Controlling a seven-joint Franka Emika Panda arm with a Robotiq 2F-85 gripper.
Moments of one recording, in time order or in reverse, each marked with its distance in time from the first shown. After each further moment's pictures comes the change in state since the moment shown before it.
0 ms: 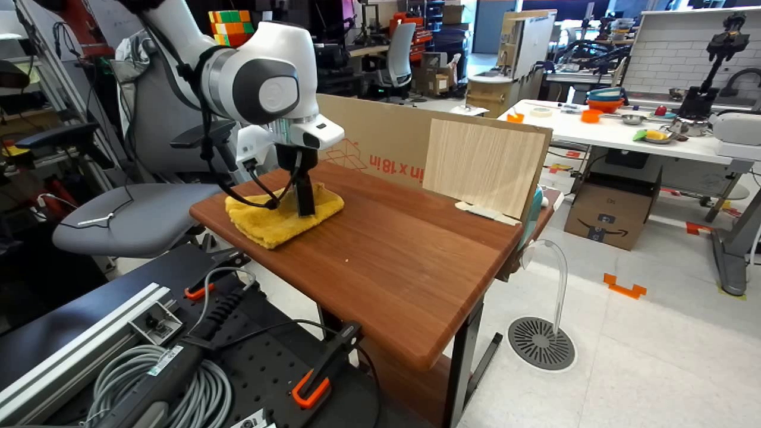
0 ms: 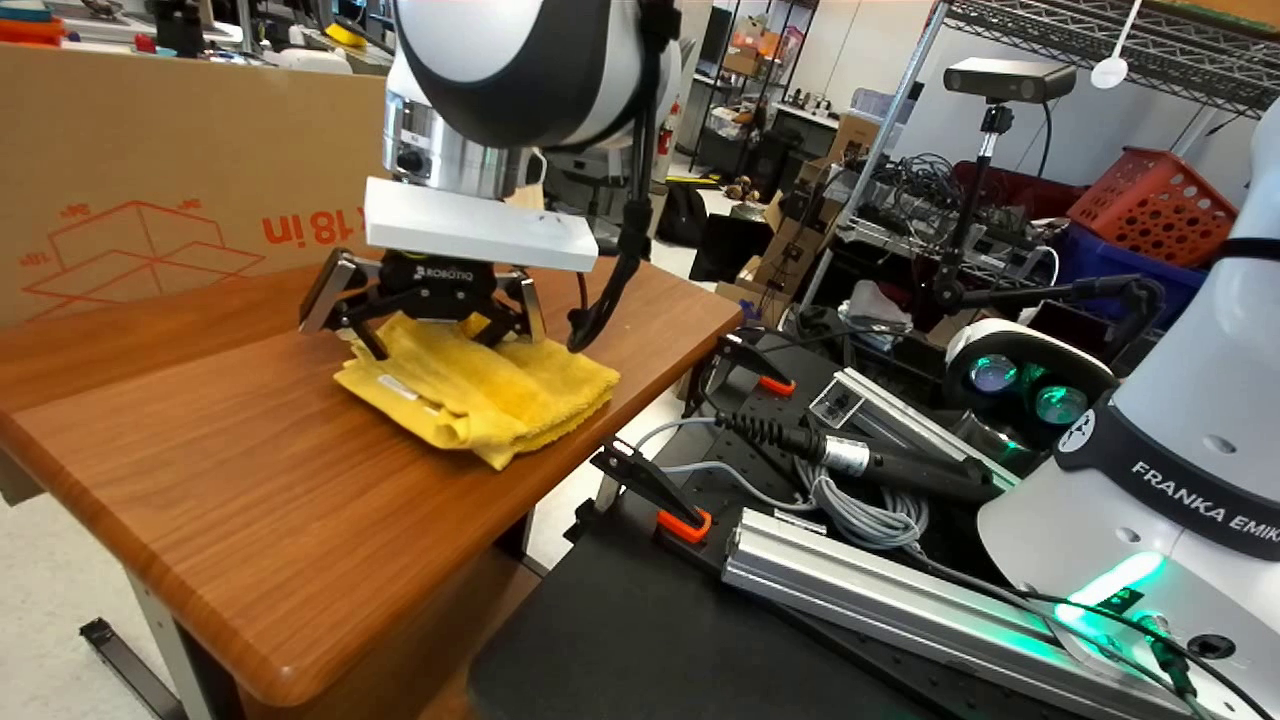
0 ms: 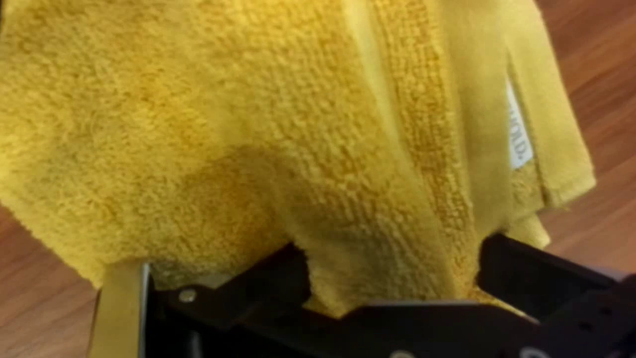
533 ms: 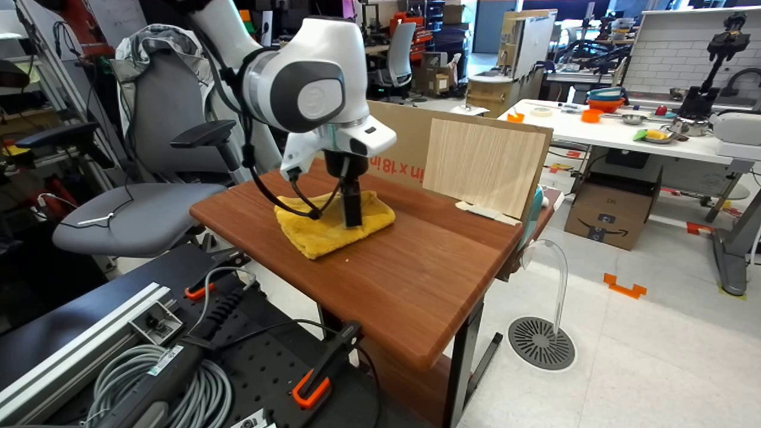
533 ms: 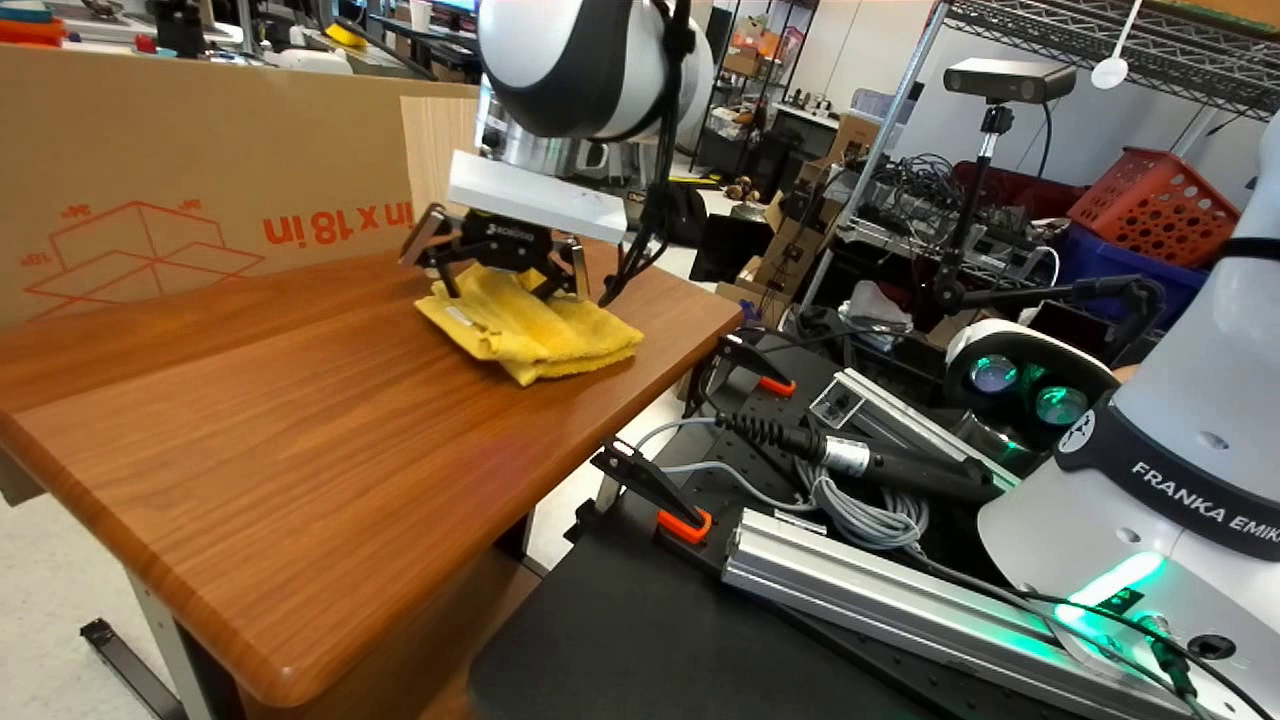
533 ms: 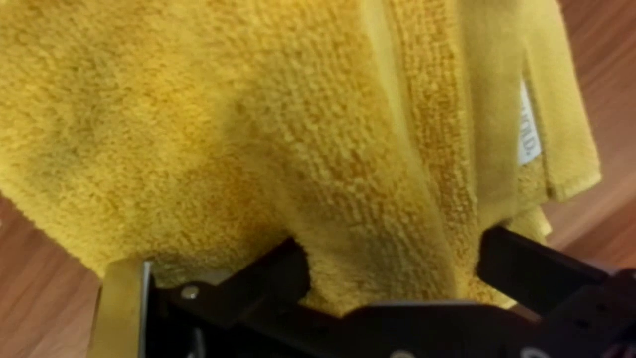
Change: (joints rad) arm -0.069 0.001 -0.120 -0.002 0.037 0.070 -0.003
